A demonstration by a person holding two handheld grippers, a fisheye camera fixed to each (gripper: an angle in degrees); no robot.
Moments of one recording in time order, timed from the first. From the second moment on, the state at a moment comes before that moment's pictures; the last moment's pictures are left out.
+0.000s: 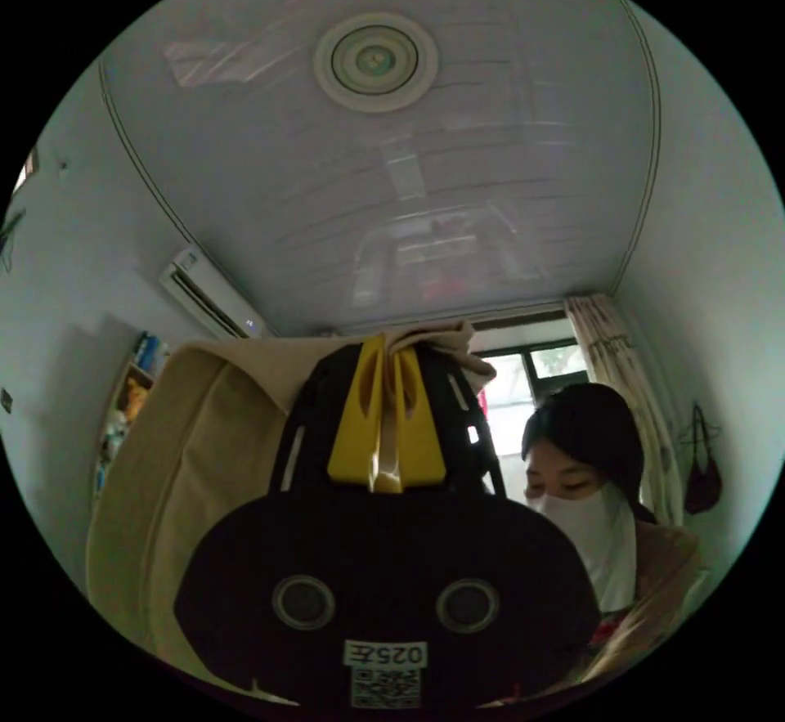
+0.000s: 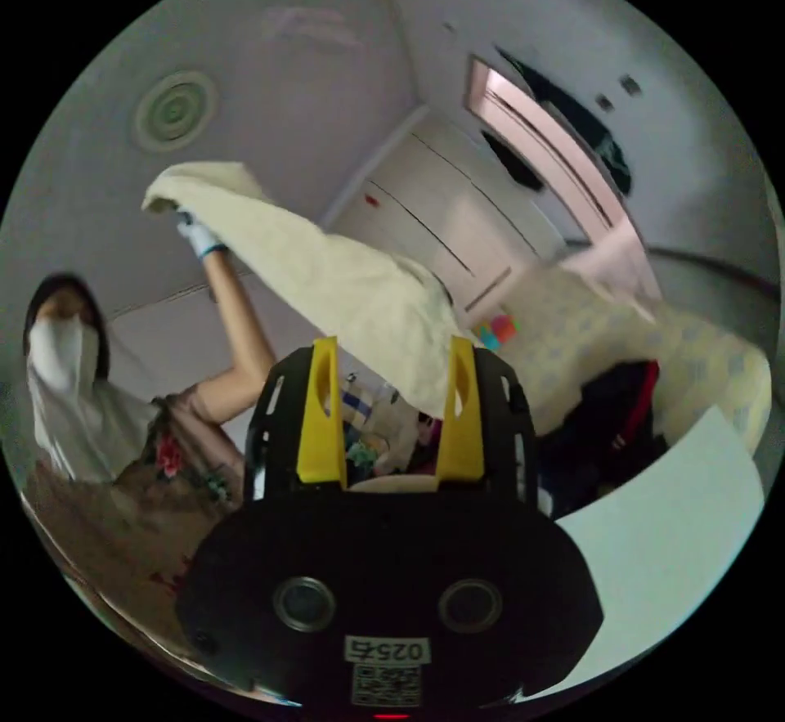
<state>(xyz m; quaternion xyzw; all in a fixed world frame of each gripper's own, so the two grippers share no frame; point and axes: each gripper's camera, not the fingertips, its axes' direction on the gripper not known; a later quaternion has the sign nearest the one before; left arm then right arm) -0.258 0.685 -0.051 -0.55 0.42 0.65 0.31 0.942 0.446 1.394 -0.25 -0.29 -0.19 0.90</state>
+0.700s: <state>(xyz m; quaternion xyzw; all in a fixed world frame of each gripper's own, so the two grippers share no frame) -0.558 0.686 -0.004 -0.71 0.51 0.36 0.32 0.814 0.449 0.909 0.08 0.07 -0.33 0.94</state>
